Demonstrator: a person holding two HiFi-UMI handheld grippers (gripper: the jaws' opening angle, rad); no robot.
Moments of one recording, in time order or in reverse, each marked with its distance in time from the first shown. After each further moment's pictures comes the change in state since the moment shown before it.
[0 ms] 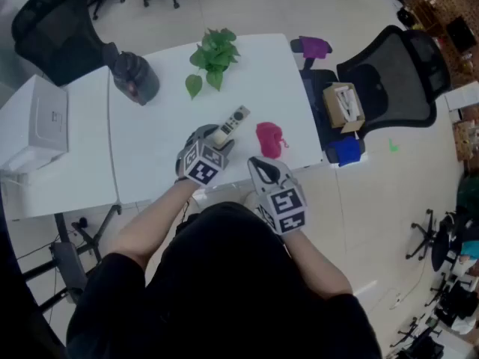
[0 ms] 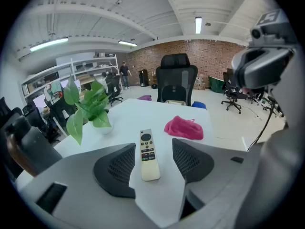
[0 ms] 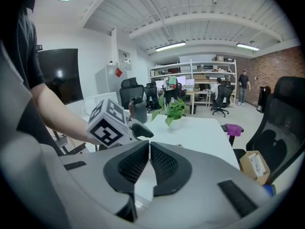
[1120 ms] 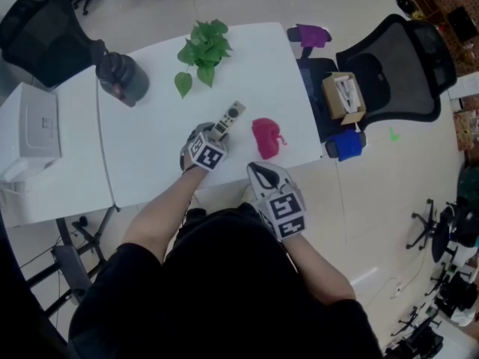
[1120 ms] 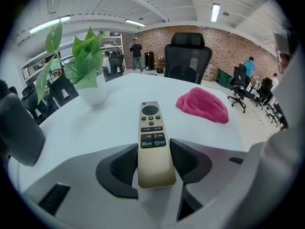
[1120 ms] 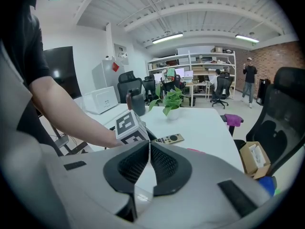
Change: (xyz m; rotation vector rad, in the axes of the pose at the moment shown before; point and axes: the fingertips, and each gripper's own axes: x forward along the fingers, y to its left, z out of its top) left arm 0.085 0.013 -0.059 -0.099 0.205 0.002; right arm 0.010 -0.015 -0.024 0.037 0.076 0.006
